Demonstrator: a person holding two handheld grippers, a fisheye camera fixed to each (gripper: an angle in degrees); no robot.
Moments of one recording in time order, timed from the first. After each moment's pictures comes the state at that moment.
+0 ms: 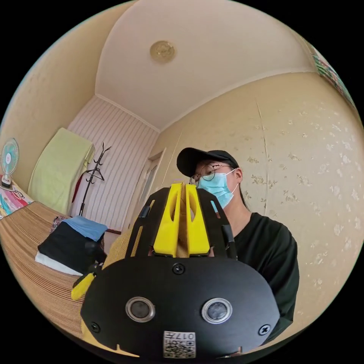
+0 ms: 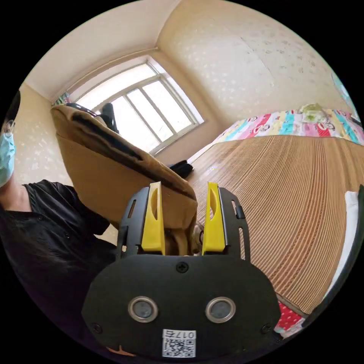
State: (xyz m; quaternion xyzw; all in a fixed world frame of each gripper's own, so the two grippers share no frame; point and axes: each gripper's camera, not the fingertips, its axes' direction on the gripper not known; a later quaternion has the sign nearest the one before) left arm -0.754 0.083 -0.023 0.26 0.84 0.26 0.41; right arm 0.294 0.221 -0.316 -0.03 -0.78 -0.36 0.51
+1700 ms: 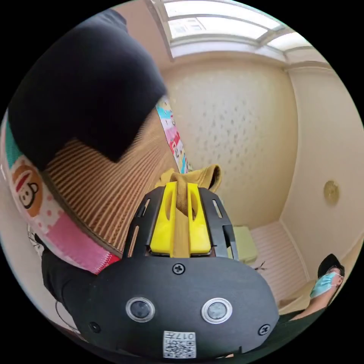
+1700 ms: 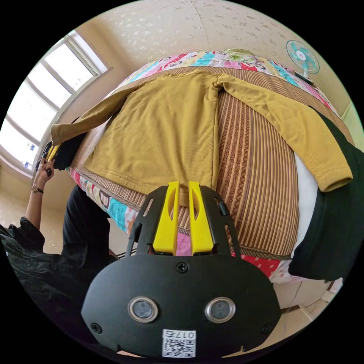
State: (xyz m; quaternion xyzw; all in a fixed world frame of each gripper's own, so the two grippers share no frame) left arm -1.022 0.150 0.272 0.23 0.43 -0.50 0.72; right arm 0.193 0.189 -0.197 -0.08 -0.50 -0.30 0.81
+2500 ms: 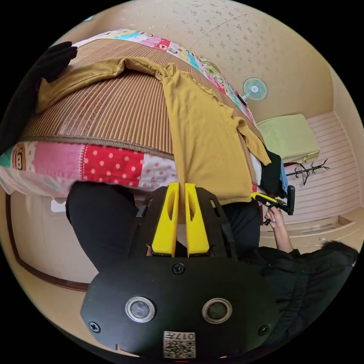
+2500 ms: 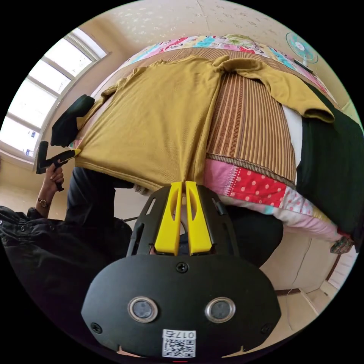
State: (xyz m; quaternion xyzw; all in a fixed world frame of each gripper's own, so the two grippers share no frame) left arm -0.830 0.180 0.253 -0.07 0.36 -0.17 0.91; right arm 0.296 0.235 -0.205 -0.15 -0.51 -0.32 0.79
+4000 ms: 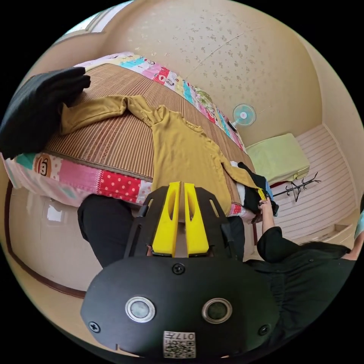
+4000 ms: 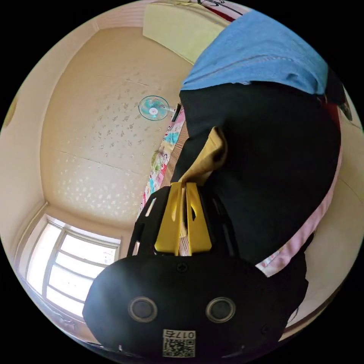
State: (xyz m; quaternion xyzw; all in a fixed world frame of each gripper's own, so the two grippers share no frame) left arm -0.905 0.263 0.176 0.02 0.35 -0.23 0.91; right arm 0.567 0.036 -0.038 -0.02 -0.60 0.32 0.73
